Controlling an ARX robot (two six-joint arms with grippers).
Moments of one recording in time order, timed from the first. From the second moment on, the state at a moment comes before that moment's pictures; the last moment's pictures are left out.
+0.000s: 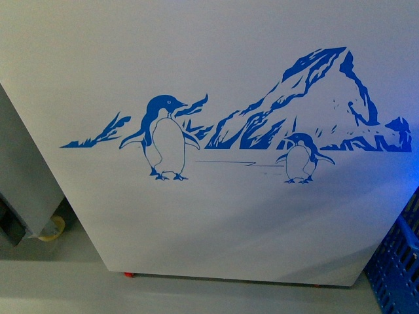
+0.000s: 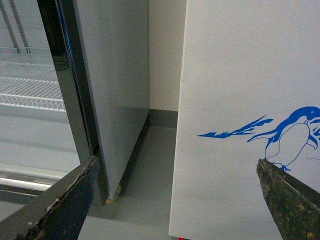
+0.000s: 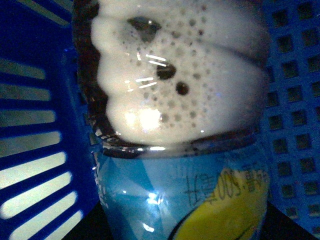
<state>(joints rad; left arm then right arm) 0.00 0.00 0.01 0.00 0.00 0.00 -0.45 2.89 1.38 0.43 -0.17 -0.04</state>
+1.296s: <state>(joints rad) 0.00 0.00 0.01 0.00 0.00 0.00 -0.43 0.68 0.57 0.22 -0.50 0.07</state>
